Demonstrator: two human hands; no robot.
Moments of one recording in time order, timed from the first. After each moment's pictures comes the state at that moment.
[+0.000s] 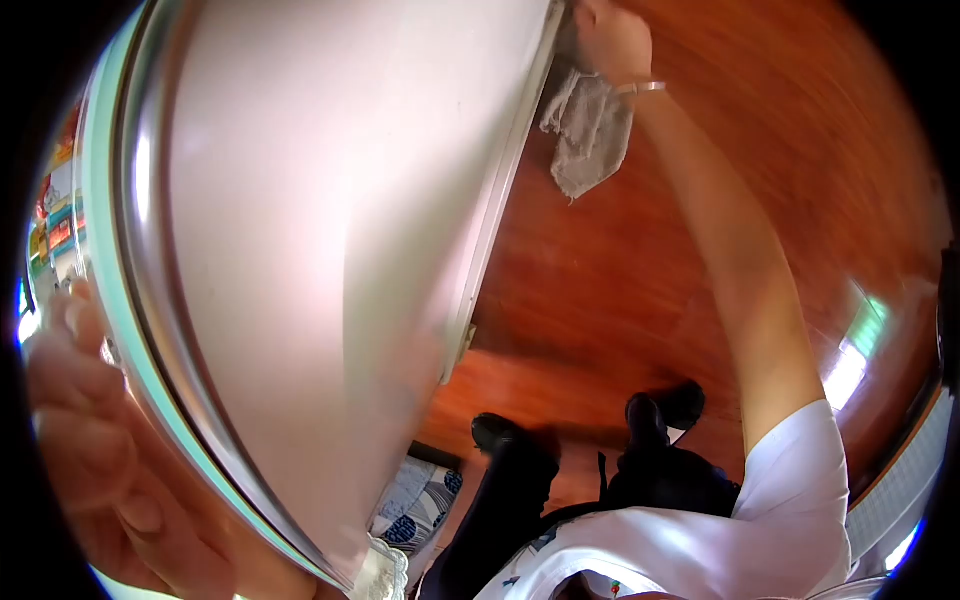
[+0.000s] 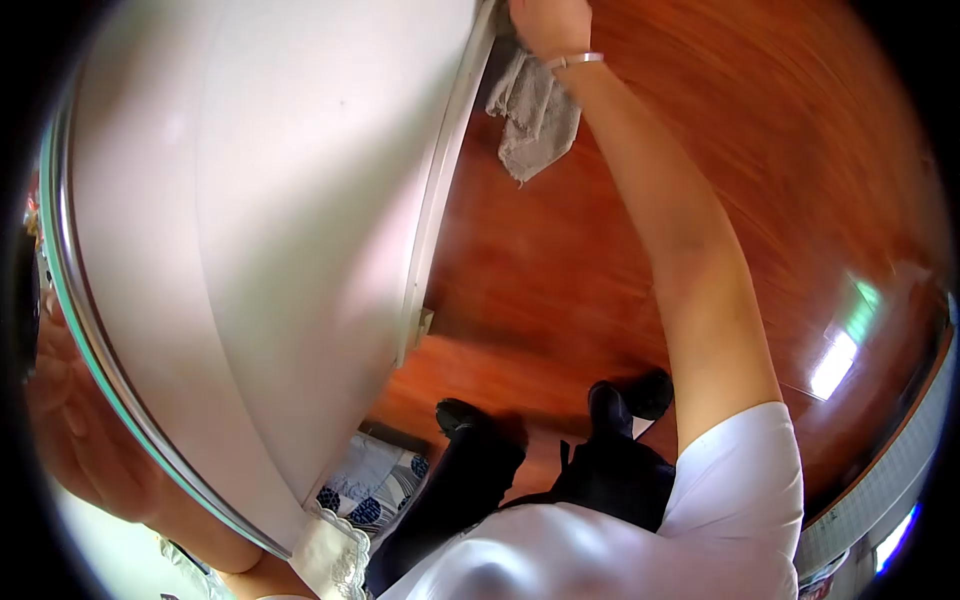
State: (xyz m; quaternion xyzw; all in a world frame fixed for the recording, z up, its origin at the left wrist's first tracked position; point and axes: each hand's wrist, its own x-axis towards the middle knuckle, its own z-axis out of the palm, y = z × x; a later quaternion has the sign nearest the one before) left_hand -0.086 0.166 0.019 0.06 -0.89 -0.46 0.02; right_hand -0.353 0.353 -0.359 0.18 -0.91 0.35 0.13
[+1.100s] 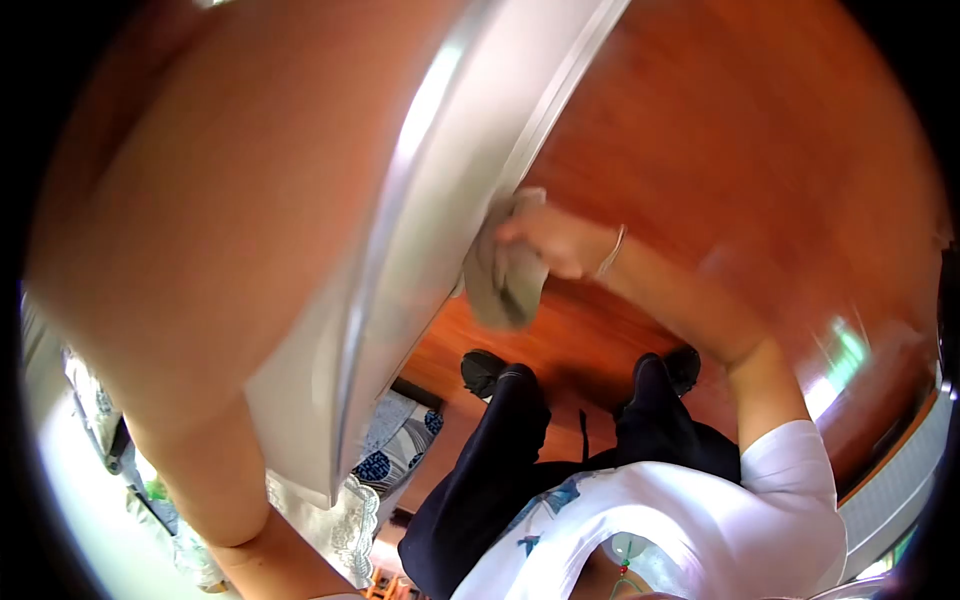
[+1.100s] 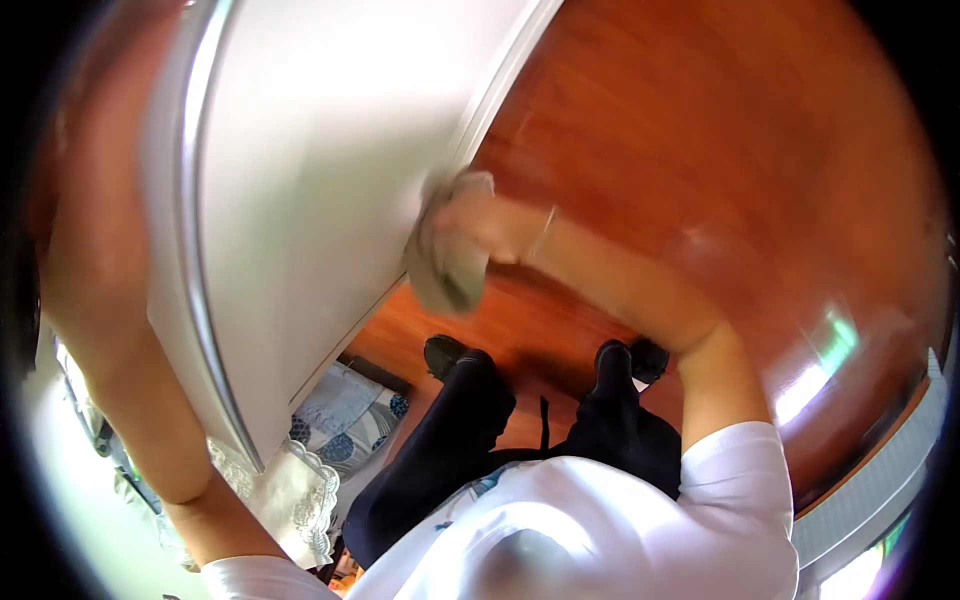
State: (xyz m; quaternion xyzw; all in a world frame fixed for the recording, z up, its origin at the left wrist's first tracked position) left_hand -0.112 0.178 0.006 -0.16 -0.96 -0.19 0.12; right_hand -0.037 0.343 -0.381 0.55 -0.63 0.33 -0.44
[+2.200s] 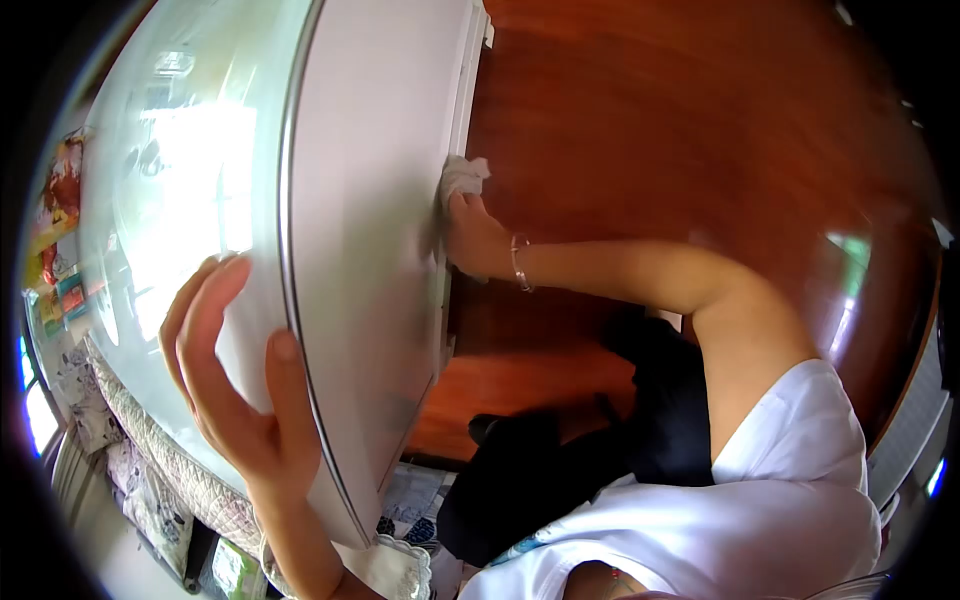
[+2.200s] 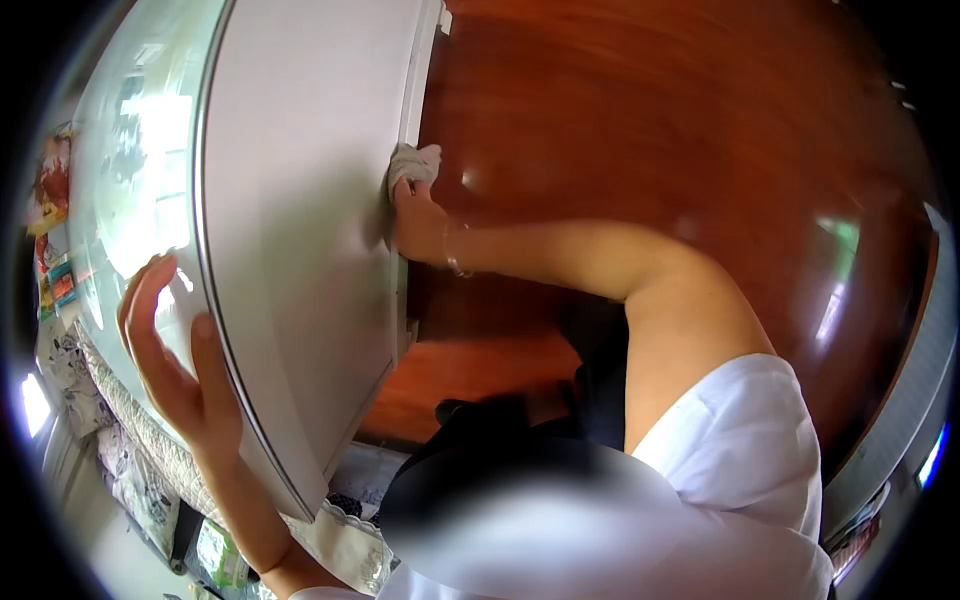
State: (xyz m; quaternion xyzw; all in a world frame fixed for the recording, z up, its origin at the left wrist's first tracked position) left_hand -0.092 0.205 0.007 -0.05 -0.98 -0.13 0.13; right_hand -0.142 0.332 -0.300 0.42 -0.87 0.19 -0.18
